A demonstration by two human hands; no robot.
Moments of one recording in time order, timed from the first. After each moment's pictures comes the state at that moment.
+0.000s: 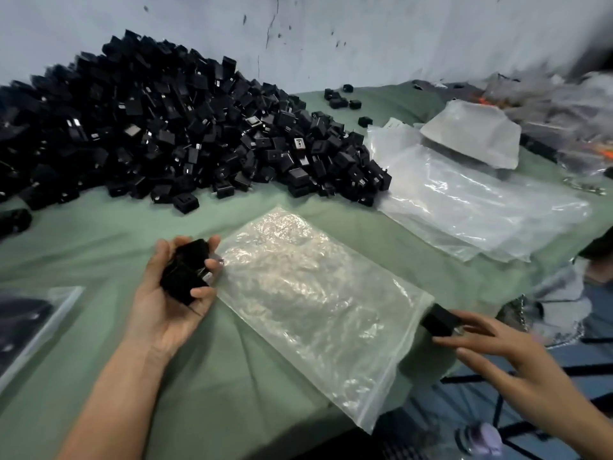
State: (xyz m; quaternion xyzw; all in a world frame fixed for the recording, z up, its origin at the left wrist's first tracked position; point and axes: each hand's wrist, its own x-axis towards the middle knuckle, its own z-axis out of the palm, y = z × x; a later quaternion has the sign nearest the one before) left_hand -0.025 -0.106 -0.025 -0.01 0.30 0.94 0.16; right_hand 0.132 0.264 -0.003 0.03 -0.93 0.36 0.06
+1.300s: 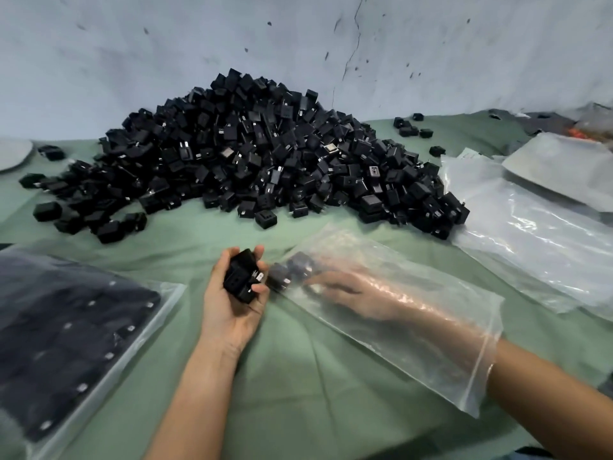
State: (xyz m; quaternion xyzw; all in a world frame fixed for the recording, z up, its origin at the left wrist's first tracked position) left_hand -0.031 -0.121 -0.015 -0.12 0.21 0.97 0.04; right_hand -0.069 0.087 -0.039 0.25 -0.85 0.43 -0.15
